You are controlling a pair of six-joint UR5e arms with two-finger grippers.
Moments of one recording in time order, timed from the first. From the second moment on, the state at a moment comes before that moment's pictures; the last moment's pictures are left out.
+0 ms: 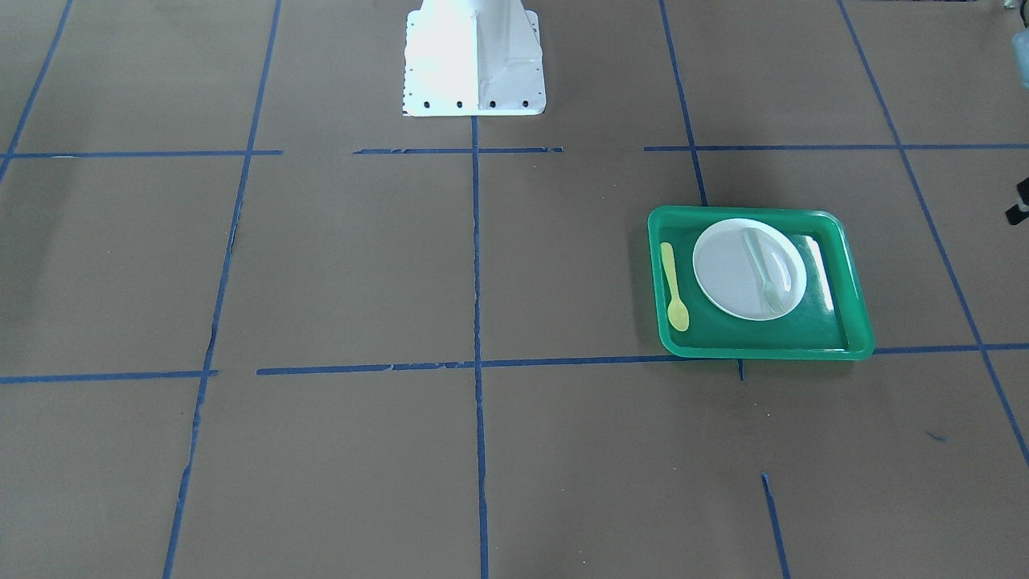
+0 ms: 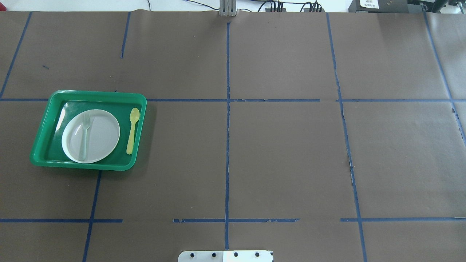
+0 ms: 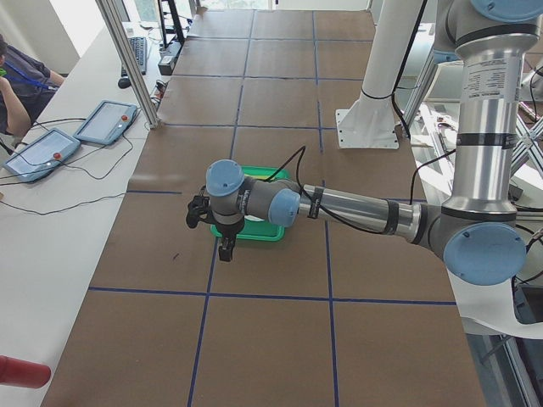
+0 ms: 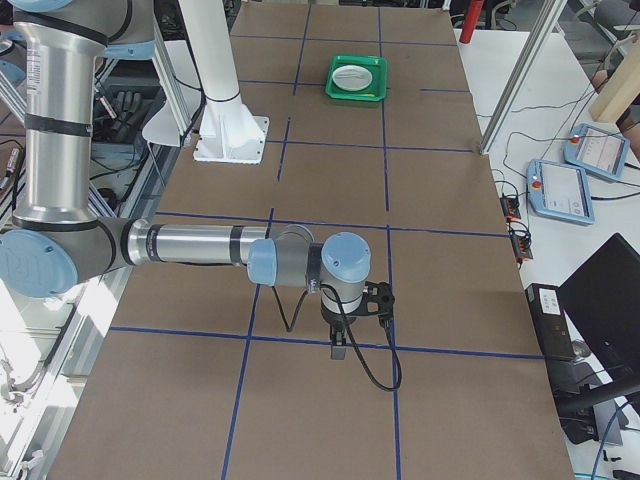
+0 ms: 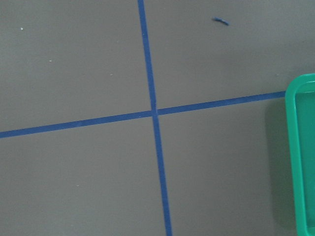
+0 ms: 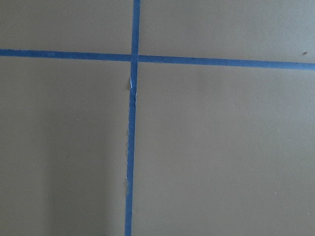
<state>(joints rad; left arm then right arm) -1.37 -1.56 -1.76 -1.73 -2.36 -0.27 1.60 -1.70 1.72 -1.63 2.29 -0.06</state>
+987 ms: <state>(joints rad) -0.96 -1.70 -1.81 -1.85 -2.15 -0.82 1.60 -1.70 1.72 -1.63 2.29 -0.06</state>
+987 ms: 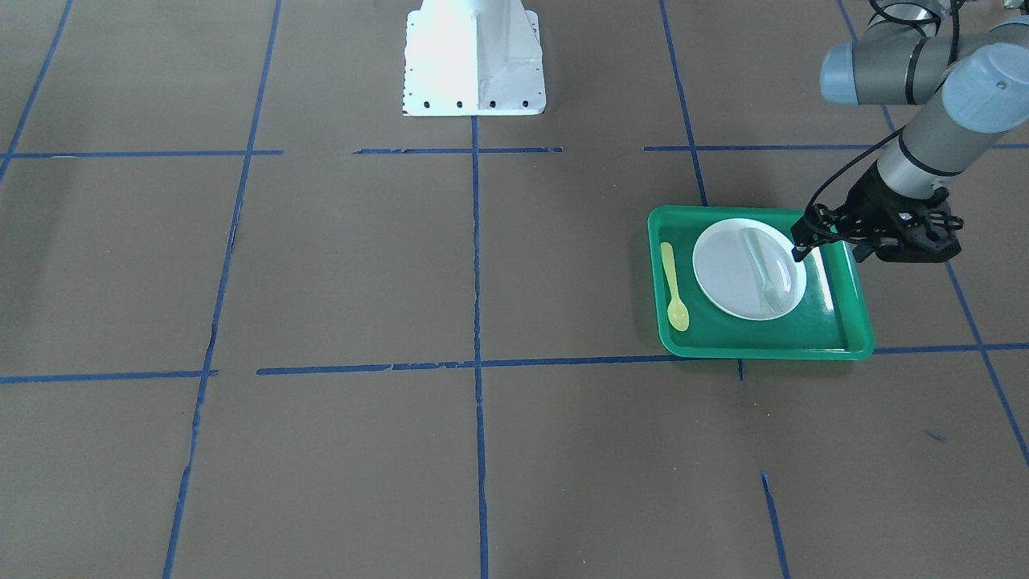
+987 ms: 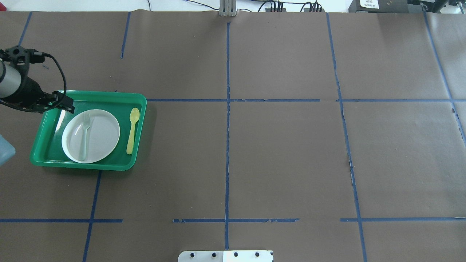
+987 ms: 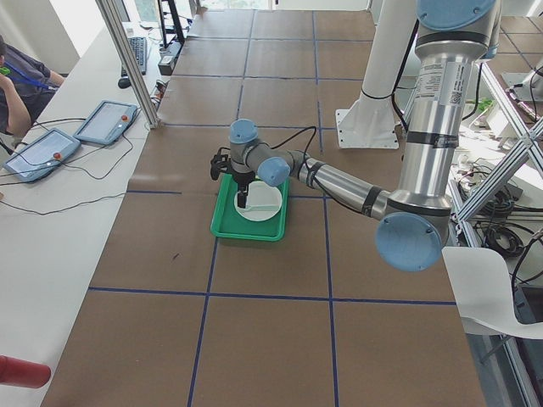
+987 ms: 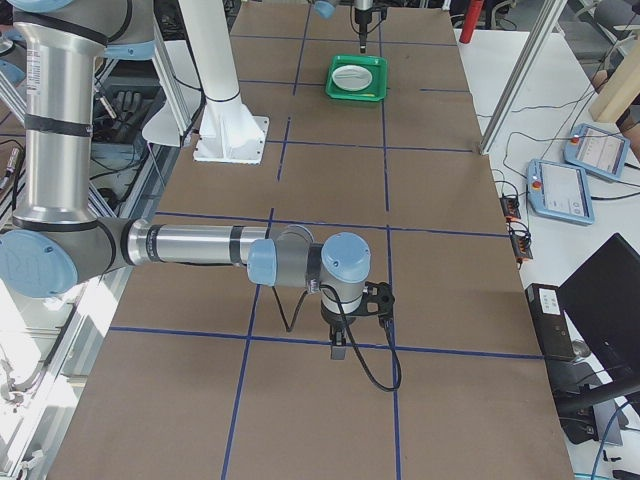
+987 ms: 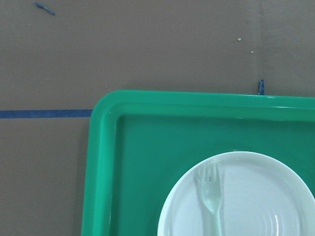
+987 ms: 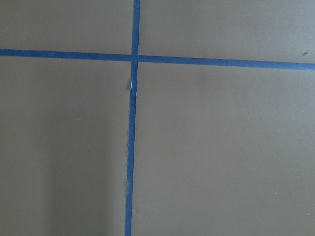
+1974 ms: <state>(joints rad) -0.82 -1.72 -1.69 -1.94 -2.06 -0.95 1.60 -1.70 1.72 -1.63 2.29 -0.06</state>
